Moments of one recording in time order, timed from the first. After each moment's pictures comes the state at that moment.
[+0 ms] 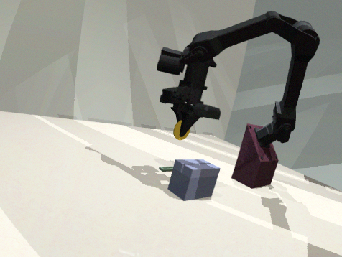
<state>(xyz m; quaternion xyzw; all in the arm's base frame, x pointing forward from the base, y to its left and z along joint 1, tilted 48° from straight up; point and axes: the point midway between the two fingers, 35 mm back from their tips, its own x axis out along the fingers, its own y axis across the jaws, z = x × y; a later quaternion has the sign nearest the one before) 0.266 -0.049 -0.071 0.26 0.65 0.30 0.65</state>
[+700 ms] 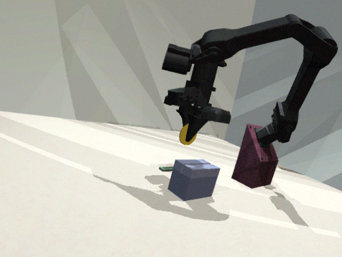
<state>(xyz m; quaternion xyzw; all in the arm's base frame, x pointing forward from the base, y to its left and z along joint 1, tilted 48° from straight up) 0.283 -0.014 -0.034 0.25 0.65 0.30 0.65</state>
